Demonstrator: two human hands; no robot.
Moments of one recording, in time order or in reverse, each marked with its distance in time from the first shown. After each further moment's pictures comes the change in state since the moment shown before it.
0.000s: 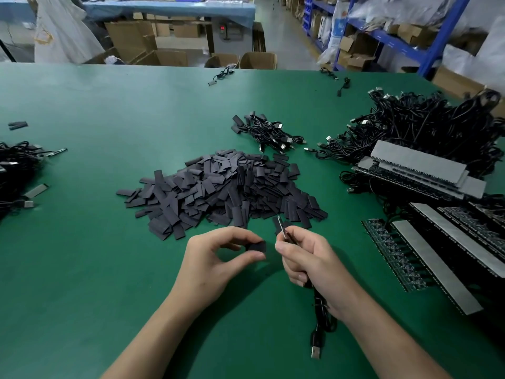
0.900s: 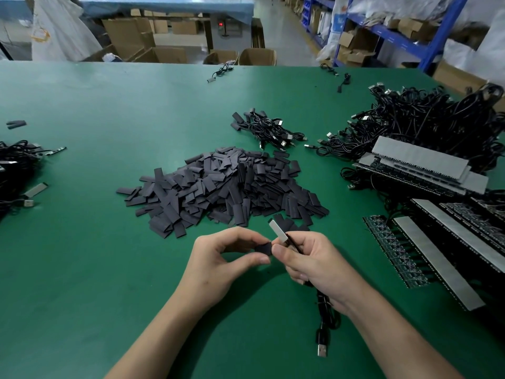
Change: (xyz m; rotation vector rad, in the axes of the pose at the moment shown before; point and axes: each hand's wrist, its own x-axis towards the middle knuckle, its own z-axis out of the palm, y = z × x) left_hand -0.002 0.002 0.004 -0.230 -0.091 -0.071; right_hand 0.000 -0.007 0.003 -0.005 -0.054 0.023
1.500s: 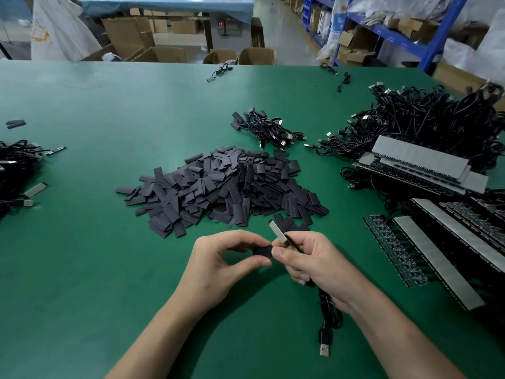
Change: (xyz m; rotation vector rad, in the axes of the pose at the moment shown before) left_hand -0.002 0.000 -0.001 0.153 -0.005 0.071; right_hand 0.000 0.001 -0.005 -0.021 -0.037 0.034
